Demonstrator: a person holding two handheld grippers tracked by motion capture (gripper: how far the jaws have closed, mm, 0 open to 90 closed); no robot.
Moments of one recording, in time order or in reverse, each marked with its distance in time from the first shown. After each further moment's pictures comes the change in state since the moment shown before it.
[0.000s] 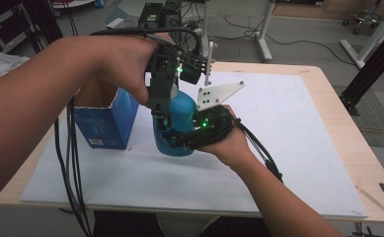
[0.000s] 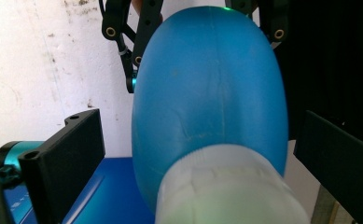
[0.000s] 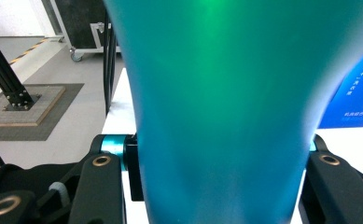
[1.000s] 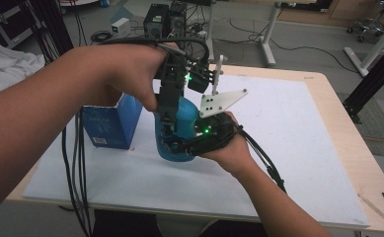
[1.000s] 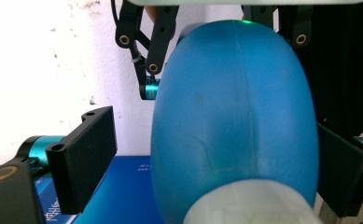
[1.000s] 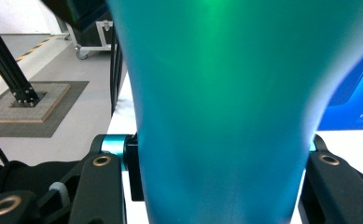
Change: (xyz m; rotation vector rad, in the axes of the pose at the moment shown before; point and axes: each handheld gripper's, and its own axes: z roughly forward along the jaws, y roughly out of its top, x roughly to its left) left arm -0.003 -0.001 0.008 0.012 0.032 -0.004; right arm 0.005 -0.002 0.007 0.005 0.019 -0.006
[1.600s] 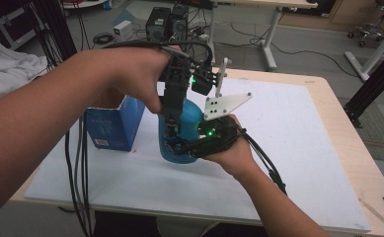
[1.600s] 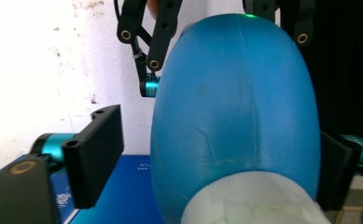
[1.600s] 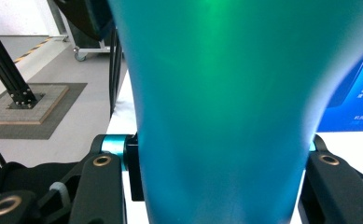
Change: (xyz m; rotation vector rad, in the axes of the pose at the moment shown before) left arm -0.001 0.002 -0.002 0.003 0.007 -0.009; right arm 0.000 0.000 -0.003 -0.010 -0.006 -0.005
